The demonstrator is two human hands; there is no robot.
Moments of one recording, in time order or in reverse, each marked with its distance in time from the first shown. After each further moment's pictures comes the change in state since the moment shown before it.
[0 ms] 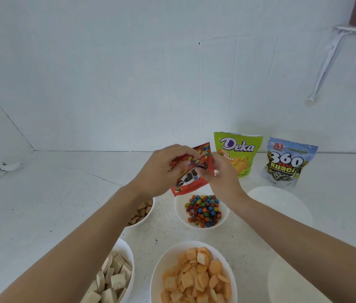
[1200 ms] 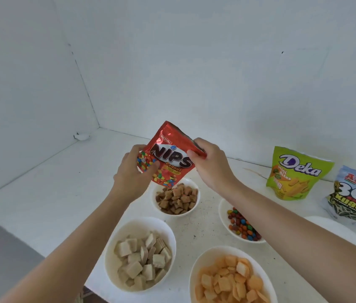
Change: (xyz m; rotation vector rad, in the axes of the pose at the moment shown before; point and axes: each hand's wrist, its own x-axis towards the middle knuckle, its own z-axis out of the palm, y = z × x) left_hand -0.122 -0.049 -0.090 0.016 0.536 -0.764; right_hand 0.009 -0.118 0.112 -0.062 -0.364 -0.156
